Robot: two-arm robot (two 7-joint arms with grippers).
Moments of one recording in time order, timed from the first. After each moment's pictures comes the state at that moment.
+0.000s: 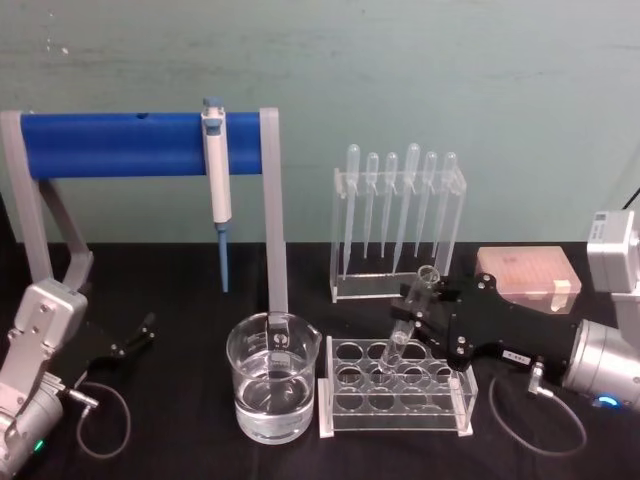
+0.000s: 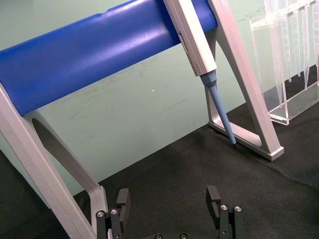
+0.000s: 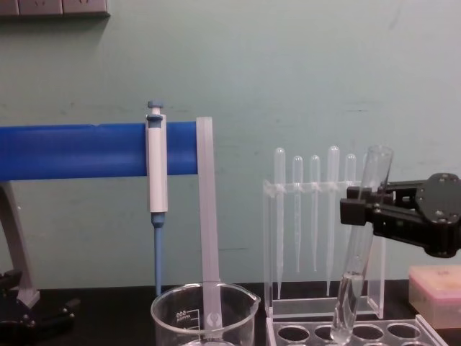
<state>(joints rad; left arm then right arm) -0.20 0.60 0.45 -1.41 -0.25 -0.12 0.03 0.32 0.68 -0.44 -1.59 0.54 -0.12 0.73</state>
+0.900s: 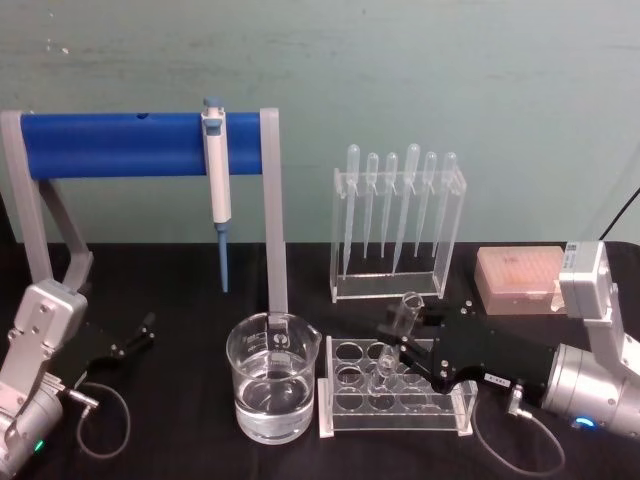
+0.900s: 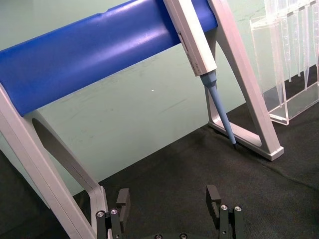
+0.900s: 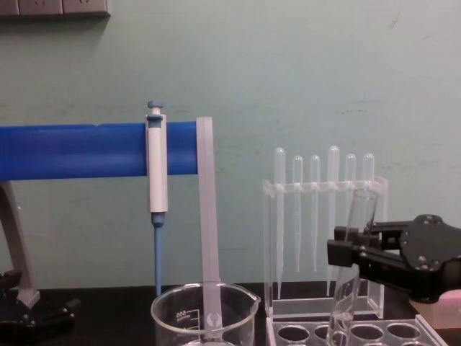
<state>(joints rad) -0.20 0.60 0.45 -1.41 -0.25 -0.12 0.03 0.32 0.63 -0.47 -1.50 0.52 -0.16 0.75</state>
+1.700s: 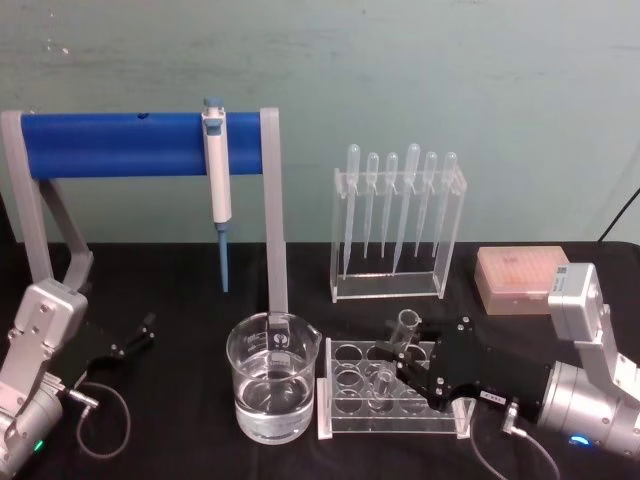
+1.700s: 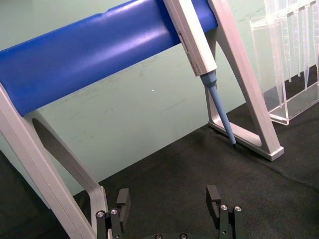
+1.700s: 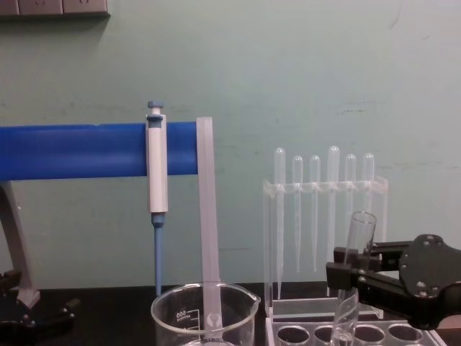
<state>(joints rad) -0.20 0.60 0.45 -1.41 -0.25 -0.12 0.03 0.29 0.62 -0.47 -1.51 0.47 -0.17 0.72</state>
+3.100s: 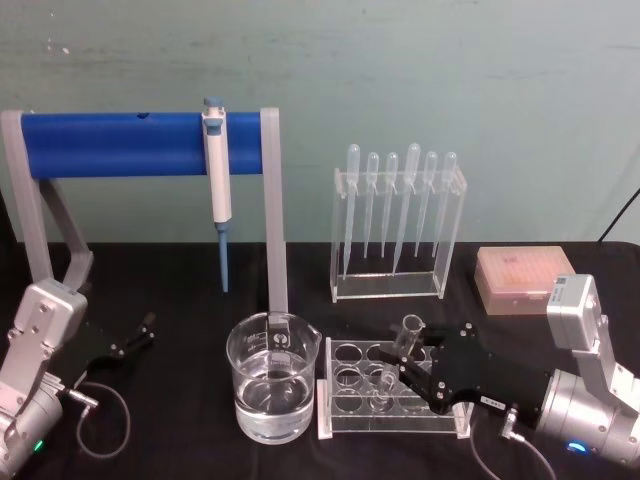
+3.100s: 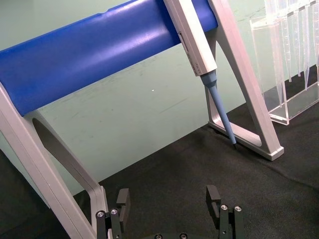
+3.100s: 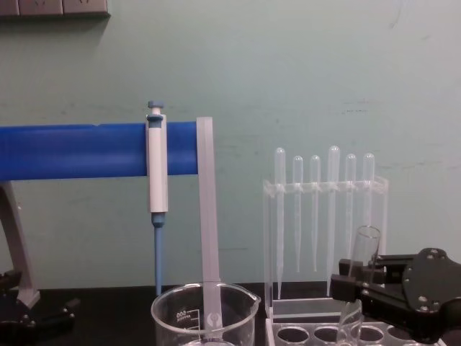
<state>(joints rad) -0.20 0.60 0.45 -1.41 -0.25 -0.12 0.03 0.27 0.59 -0.45 -1.47 0.45 -0.20 0.71</state>
